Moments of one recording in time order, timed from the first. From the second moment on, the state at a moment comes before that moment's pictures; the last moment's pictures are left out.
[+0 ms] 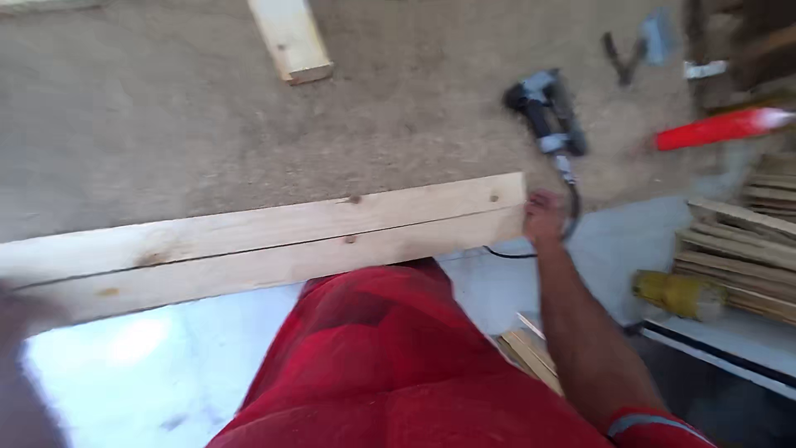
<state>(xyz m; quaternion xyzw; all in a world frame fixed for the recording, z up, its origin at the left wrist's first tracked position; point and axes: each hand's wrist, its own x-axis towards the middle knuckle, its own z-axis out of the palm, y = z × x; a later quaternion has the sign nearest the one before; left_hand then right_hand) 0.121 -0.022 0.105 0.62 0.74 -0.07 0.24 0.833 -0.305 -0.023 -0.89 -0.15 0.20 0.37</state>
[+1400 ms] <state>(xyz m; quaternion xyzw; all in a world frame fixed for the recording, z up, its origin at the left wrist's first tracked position) 0.197 -0.036 -0.046 0.78 0.61 0.06 0.08 0.645 -0.181 -0.046 -0.81 -0.57 0.09 0.06</state>
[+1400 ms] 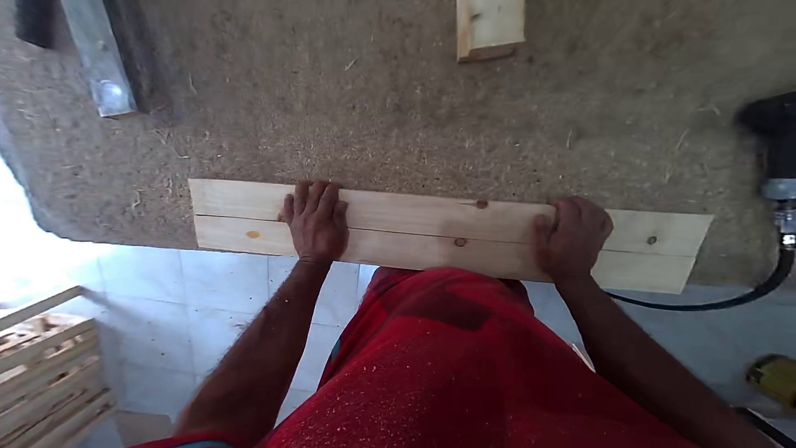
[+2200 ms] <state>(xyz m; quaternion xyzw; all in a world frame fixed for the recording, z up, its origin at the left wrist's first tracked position) 0.237 -0.051 -0.010 0.75 0.65 0.05 0.15 0.734 -0.200 -0.003 -0.87 -0.46 0.12 0.14</state>
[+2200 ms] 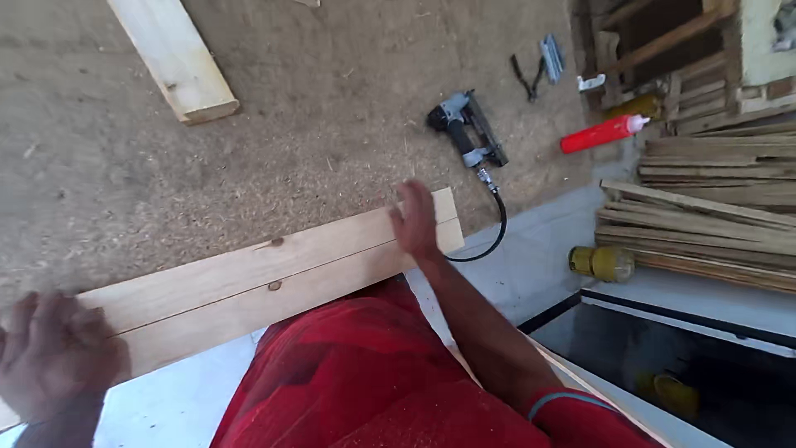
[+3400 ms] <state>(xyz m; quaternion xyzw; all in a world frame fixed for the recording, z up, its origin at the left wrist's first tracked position) 0.630 -0.201 -0.051 0.82 0.56 0.00 0.11 1.001 -0.300 0.079 -0.62 -0.55 0.50 -0.22</state>
